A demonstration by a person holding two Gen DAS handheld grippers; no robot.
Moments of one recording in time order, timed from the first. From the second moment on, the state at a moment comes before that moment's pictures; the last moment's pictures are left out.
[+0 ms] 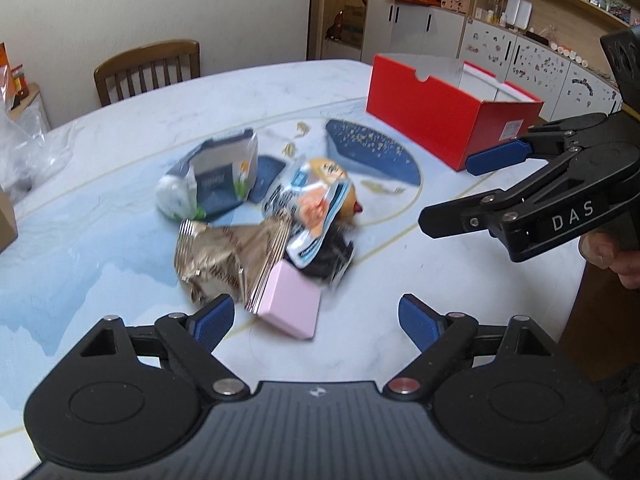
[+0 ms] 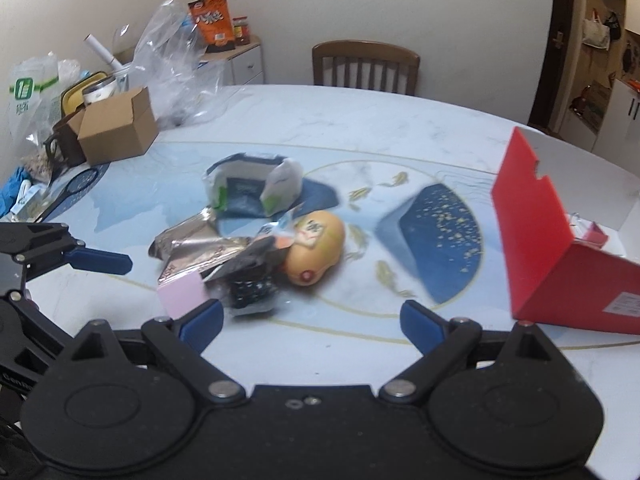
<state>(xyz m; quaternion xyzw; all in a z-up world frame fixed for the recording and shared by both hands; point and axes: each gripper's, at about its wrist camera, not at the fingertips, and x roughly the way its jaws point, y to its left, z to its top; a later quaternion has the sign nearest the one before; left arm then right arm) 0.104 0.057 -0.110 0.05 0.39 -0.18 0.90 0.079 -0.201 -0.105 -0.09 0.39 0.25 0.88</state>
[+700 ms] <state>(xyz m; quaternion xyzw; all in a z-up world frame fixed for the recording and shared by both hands) 0.121 0.065 -0.137 0.04 0.43 -0.15 0.89 0.094 -0.154 -0.143 -0.12 0.43 0.28 0.85</state>
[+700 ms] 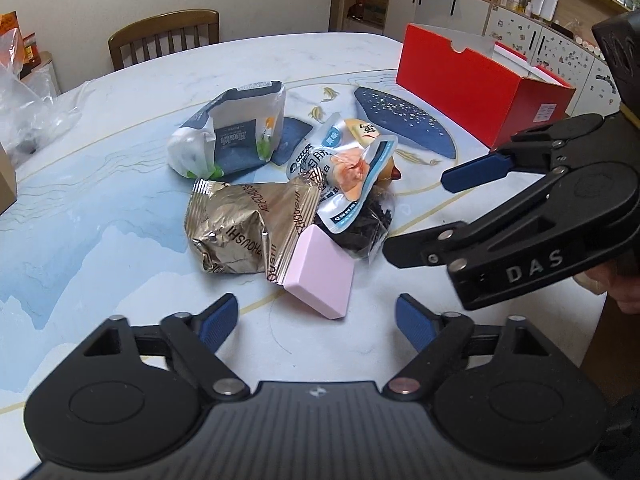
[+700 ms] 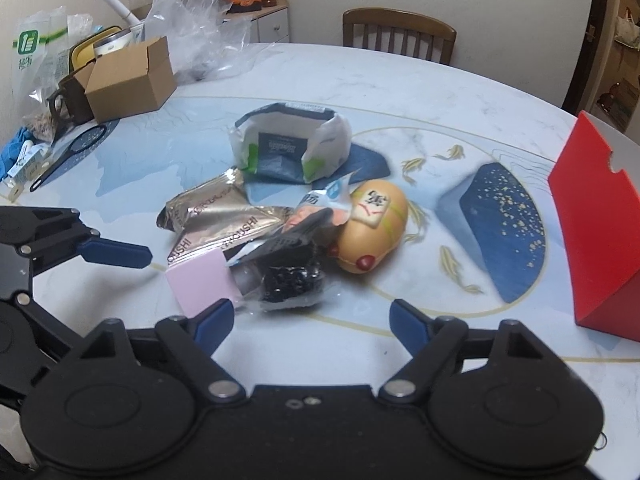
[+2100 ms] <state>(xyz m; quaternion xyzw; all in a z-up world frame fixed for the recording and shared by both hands) 0.113 0.061 -0.130 -0.03 0.44 -0.18 0.88 0.081 -0.177 -0.137 -0.11 0.43 0.28 0.85</state>
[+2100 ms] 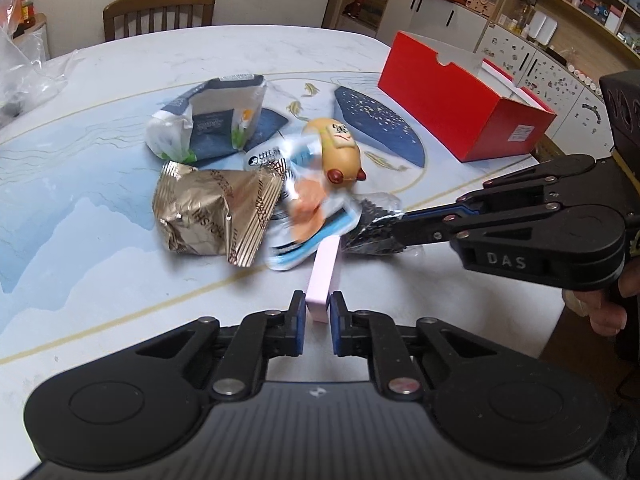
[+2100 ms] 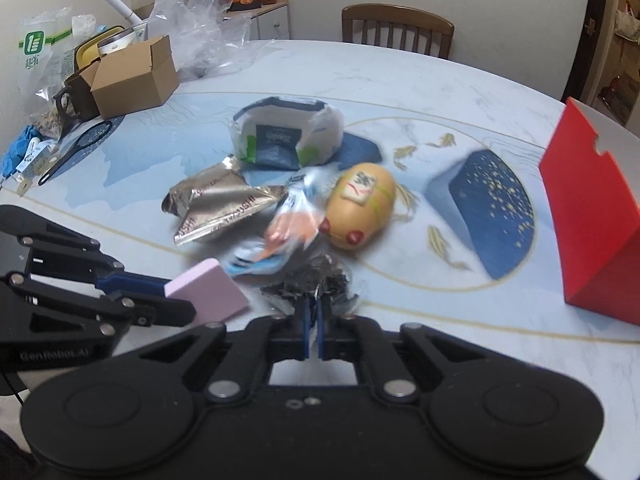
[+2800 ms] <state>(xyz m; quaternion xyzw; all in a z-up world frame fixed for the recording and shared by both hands) 0.116 0.059 -0.135 -0.03 0.45 -0.17 0.87 0.100 -0.173 -0.157 -0.10 0.45 0.28 0.84</state>
